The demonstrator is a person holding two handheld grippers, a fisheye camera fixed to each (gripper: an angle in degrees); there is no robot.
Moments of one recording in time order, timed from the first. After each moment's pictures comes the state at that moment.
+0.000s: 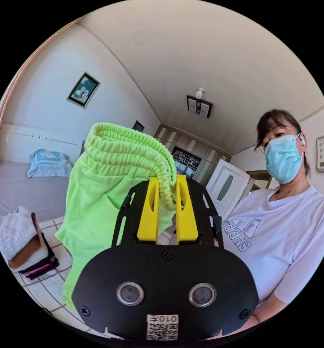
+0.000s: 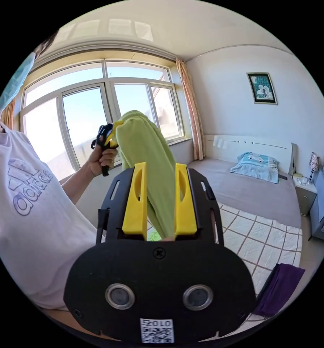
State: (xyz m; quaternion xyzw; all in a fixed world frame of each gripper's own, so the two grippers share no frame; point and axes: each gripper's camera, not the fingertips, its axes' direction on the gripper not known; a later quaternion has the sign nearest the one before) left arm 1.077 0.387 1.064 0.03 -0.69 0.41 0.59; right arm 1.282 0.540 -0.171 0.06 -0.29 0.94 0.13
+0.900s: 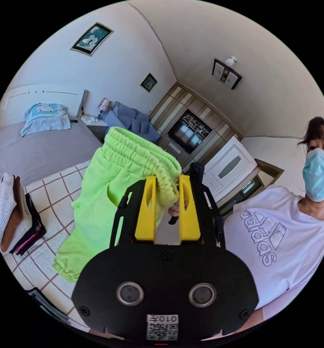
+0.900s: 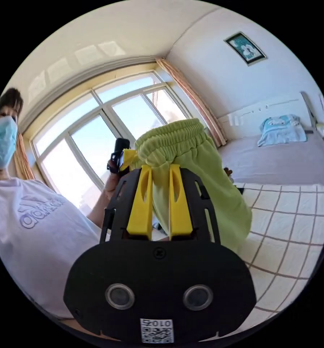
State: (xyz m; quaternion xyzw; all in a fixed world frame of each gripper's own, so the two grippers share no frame) left arm 0.867 0.265 0.932 -0.01 -0.75 0.25 0.61; right arm 1.164 0.560 -0.161 0.16 -0.29 0.94 -0.08
